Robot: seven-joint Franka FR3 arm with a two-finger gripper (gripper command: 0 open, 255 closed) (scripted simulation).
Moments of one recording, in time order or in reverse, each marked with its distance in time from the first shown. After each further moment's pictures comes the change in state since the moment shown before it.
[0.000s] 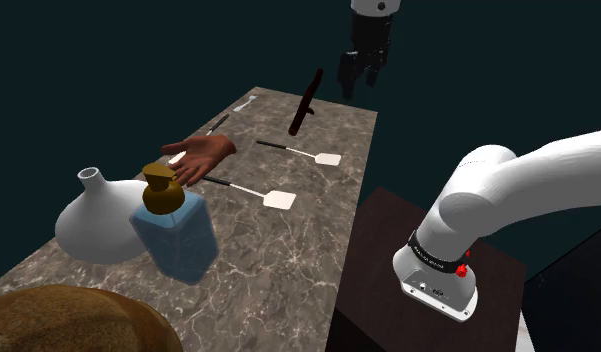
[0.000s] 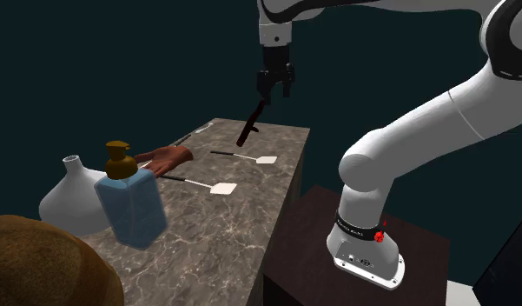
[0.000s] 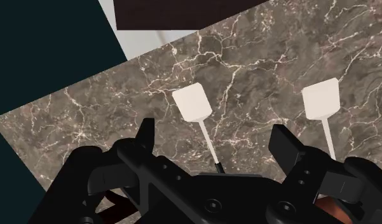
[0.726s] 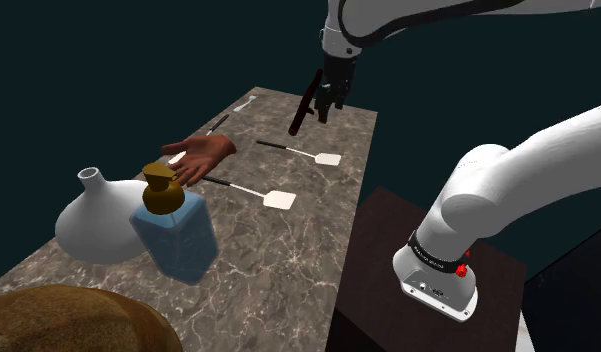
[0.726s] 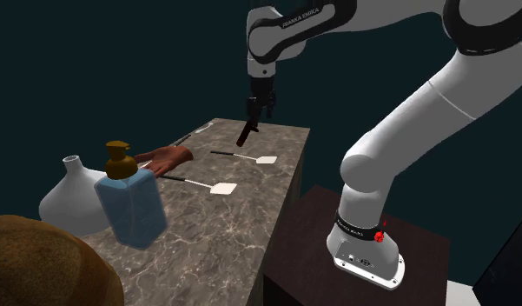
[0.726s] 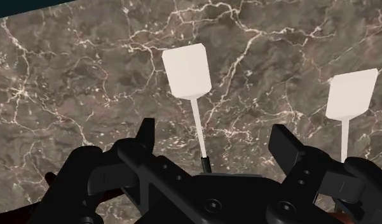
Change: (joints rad) arm 0.044 0.196 -0.086 -0.105 -0.004 0.333 -0.190
